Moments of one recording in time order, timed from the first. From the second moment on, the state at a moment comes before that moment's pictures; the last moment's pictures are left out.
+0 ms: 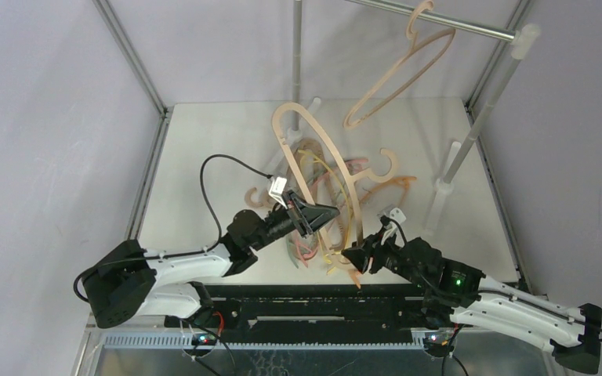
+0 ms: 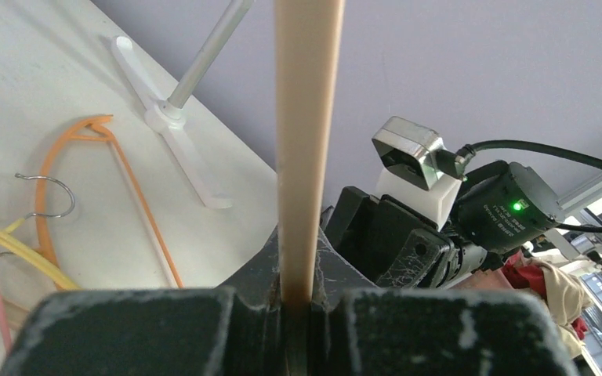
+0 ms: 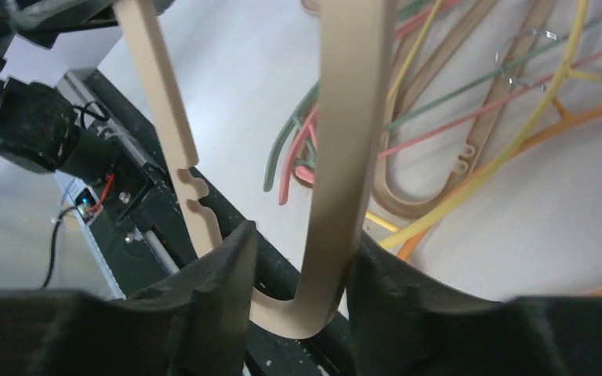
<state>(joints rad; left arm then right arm) -0.96 1.25 0.45 1.01 0.14 -0.77 1.12 0.42 0.34 -0.25 0.25 0.51</state>
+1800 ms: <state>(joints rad) -0.96 0.84 0.34 0.48 -0.19 -0.60 0.51 0.87 0.90 -0.49 0.74 0.50</state>
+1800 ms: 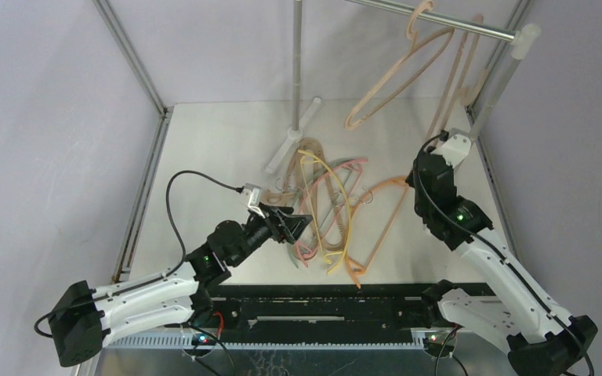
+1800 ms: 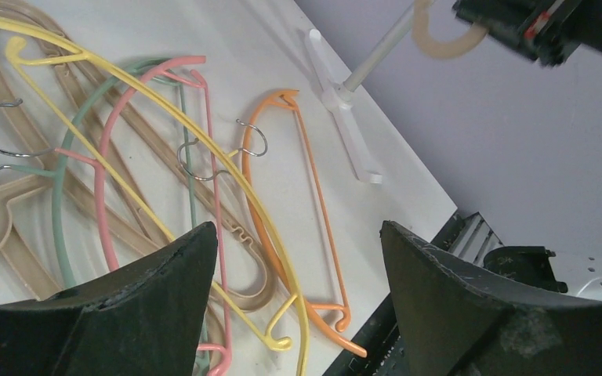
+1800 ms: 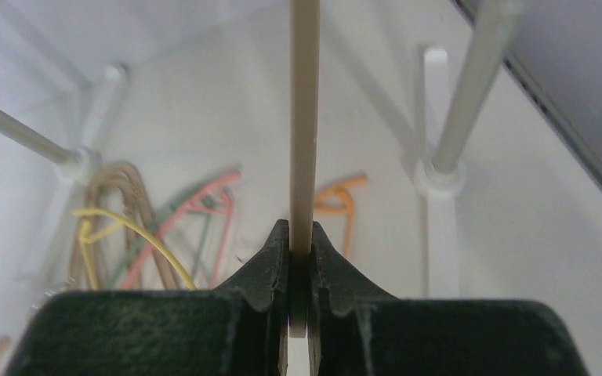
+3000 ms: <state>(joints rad) -0.96 0.75 0.33 0.39 -0.26 -0.56 0.28 1.36 1.39 -0.39 0.53 0.30</state>
